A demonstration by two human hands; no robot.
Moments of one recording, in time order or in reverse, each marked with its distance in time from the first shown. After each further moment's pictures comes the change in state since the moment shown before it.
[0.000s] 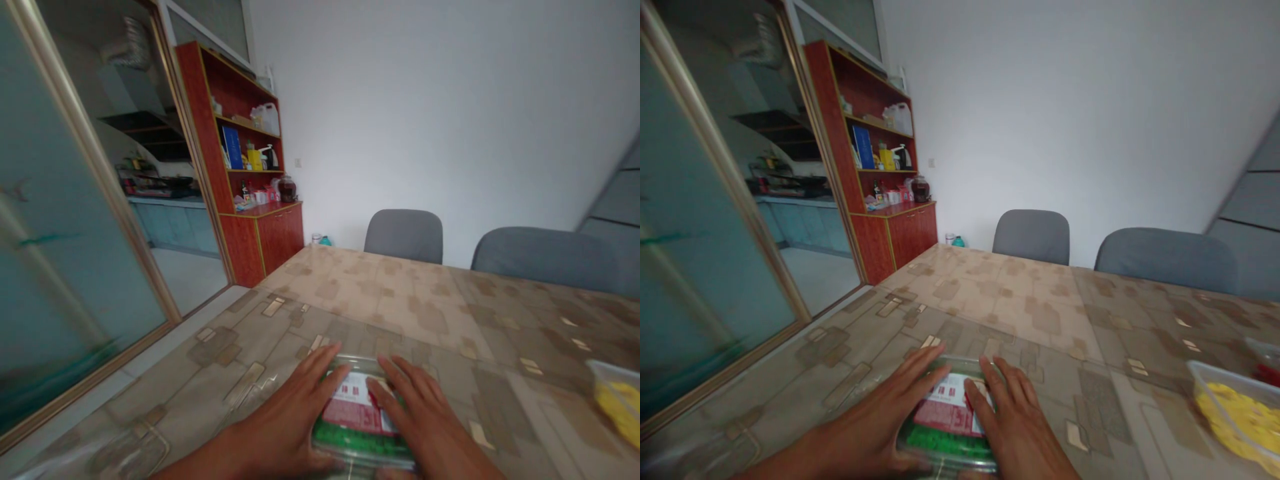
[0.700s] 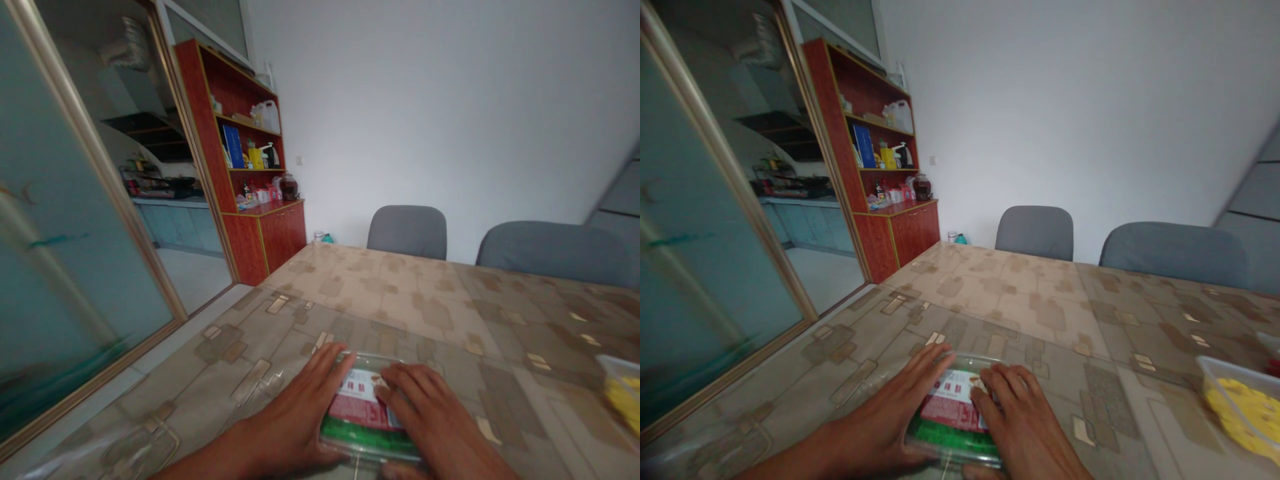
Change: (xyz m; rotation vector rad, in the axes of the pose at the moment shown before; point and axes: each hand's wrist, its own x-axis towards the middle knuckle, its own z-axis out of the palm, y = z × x) left_hand 0.001 -0.001 0.007 -0.009 0.022 -0.002; right_hand 0.008 -0.005 -0.016 0.151 -0.002 0.006
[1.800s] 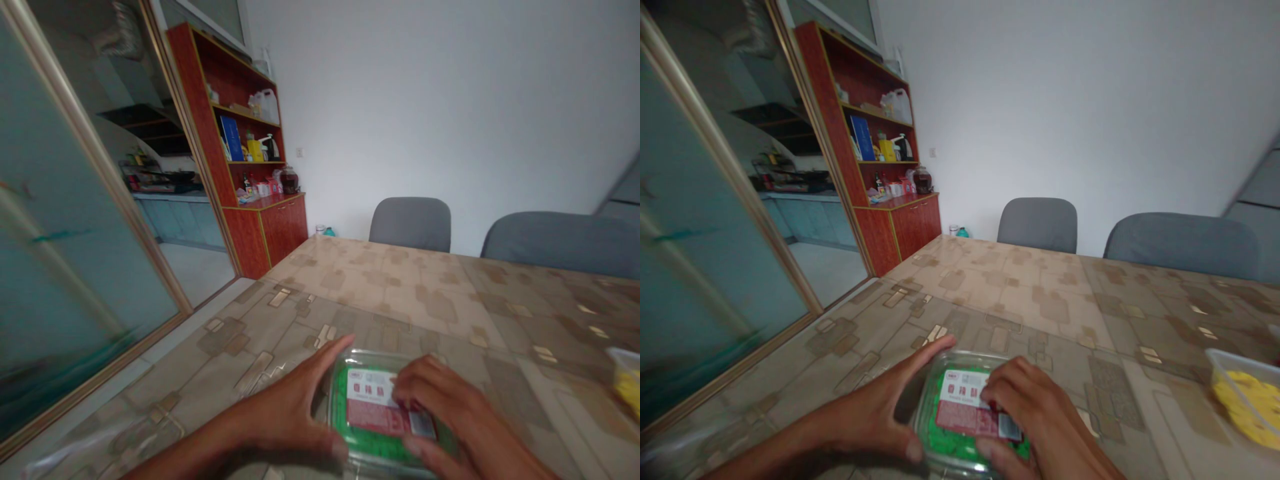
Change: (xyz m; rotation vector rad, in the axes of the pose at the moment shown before) left_hand -0.004 -0.002 -0.015 -0.506 -0.008 -0.080; right_hand -0.001 0.004 -0.023 0.404 -0.030 0.124
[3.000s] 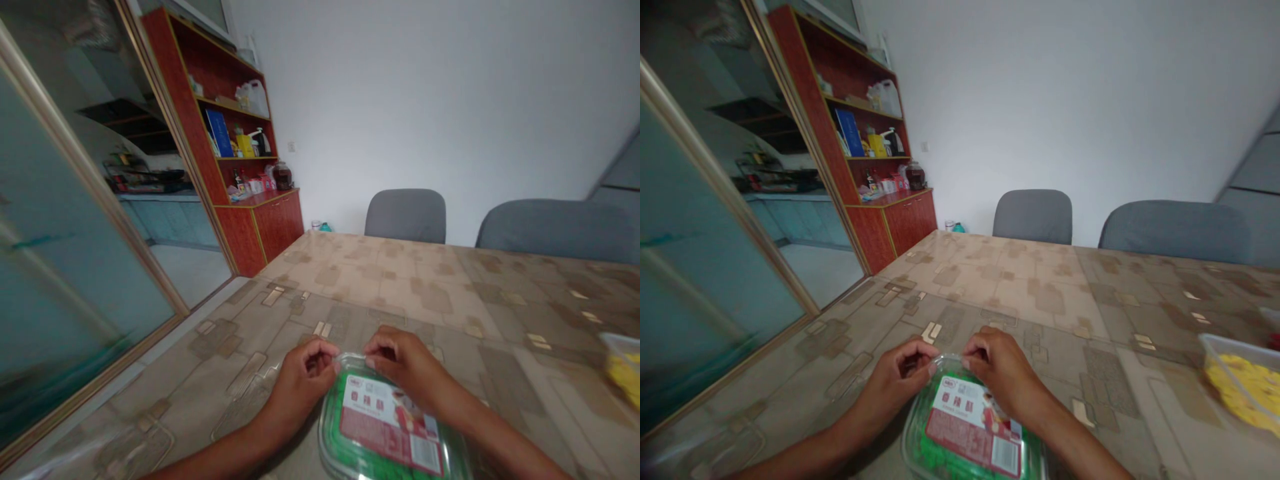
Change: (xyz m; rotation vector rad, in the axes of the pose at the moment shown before) left_hand 0.033 -0.004 0.031 -0.369 0.534 -0.084; right_hand 0.058 0.034 0.040 0.450 0.026 0.374
